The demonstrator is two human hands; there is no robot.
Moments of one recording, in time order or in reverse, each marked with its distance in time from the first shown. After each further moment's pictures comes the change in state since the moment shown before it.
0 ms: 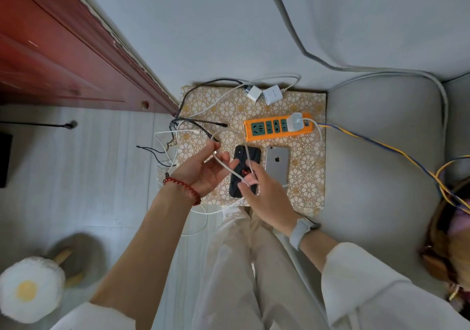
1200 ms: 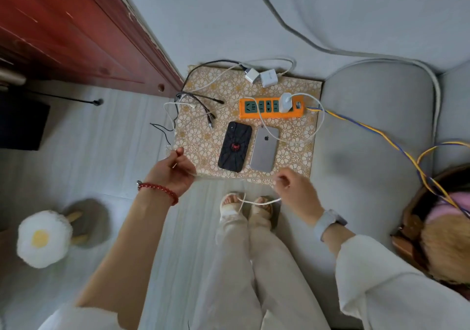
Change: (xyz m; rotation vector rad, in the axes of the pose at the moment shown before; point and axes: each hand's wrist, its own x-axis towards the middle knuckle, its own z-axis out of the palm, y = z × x) left_hand -0.061 -0.081 -0.038 -0.267 0.203 0.251; right_hand -0.077 0.092 -0.054 -0.034 0.031 0.066
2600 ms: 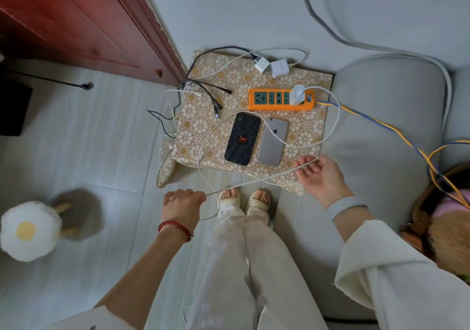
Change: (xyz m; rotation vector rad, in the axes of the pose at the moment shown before) left_hand 0.022 -0.035 -0.114 2.340 0.160 0.686; right_hand 0.031 -0.013 -0.011 1.652 0.329 0.836
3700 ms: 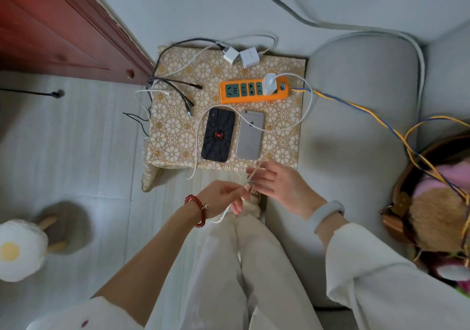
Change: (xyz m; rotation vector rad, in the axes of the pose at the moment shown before) left_hand 0.027 0.107 -0.034 -0.806 -0.648 0.197; right_hand 0.003 0.019 -0.034 -0.683 -0.437 0.147
